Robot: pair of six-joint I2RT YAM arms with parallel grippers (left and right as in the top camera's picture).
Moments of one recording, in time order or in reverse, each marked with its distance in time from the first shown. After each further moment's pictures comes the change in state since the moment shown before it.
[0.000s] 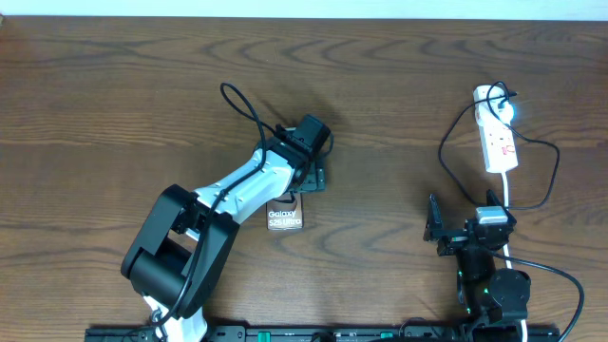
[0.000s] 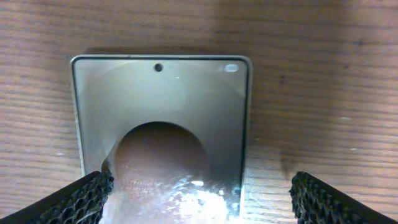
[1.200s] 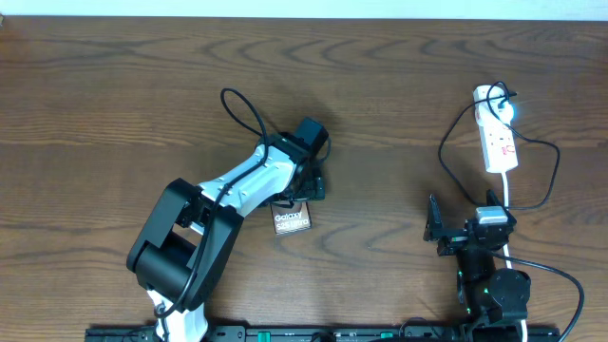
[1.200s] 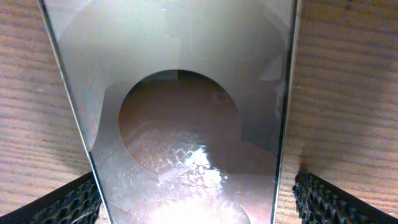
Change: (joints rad) left arm 0.014 0.034 0.031 -0.142 0.095 -0.072; right arm 0.000 0.000 0.000 0.000 0.000 0.000
